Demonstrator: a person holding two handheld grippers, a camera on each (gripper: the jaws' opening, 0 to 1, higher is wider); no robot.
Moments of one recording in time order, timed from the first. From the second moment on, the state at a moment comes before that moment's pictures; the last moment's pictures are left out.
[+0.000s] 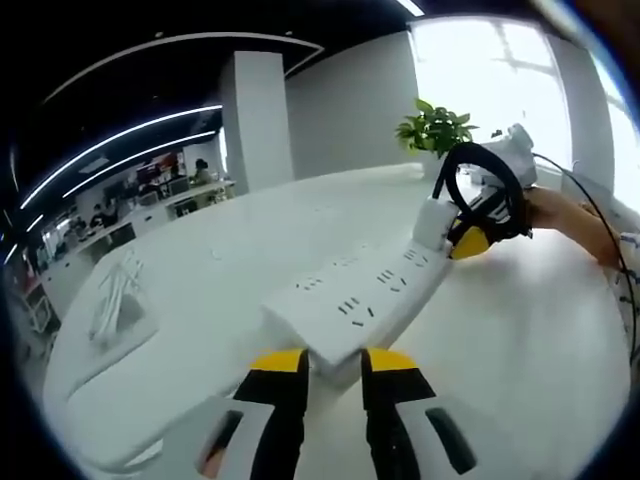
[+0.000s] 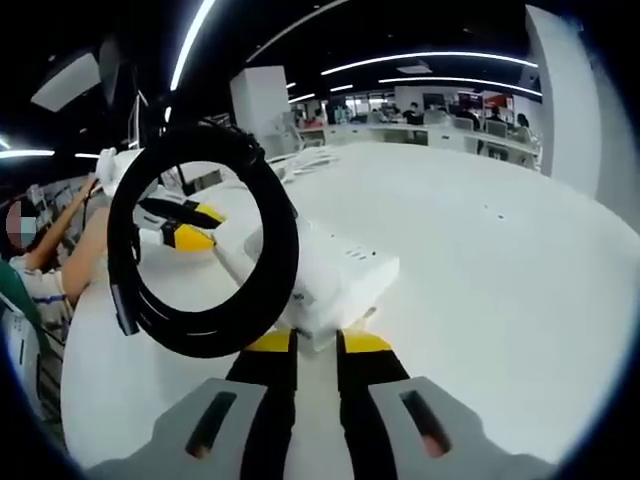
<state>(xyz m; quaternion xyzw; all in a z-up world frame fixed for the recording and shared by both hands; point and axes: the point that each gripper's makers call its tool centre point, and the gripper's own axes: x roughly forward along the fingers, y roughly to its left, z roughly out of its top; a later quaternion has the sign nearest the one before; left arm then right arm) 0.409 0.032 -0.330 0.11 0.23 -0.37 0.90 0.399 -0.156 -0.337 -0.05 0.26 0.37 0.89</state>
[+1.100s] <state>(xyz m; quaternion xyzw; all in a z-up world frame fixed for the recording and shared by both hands) 0.405 0.037 -0.331 0.11 0.23 -0.36 0.90 0.394 -0.159 -0.338 -0.04 0.27 0.35 0.90</state>
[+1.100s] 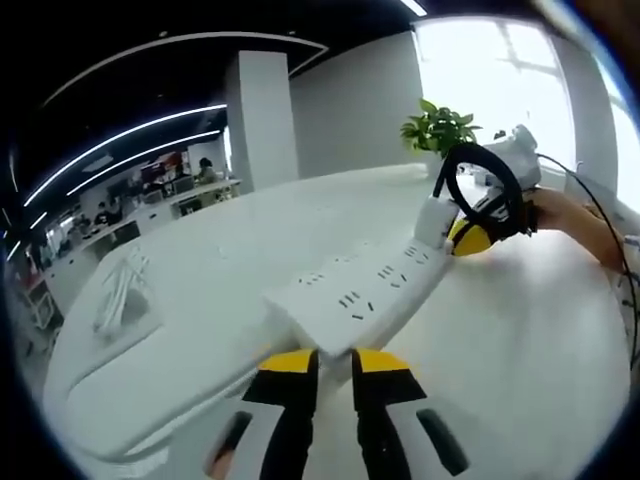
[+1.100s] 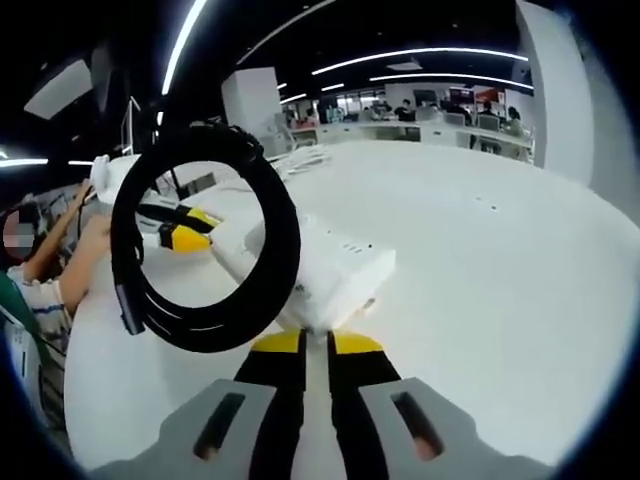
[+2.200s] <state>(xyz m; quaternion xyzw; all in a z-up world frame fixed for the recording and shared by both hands) 0.346 0.033 -0.300 0.10 0.17 -0.36 0.91 0.350 -0.178 -0.317 -0.03 0.24 0.32 0.92</state>
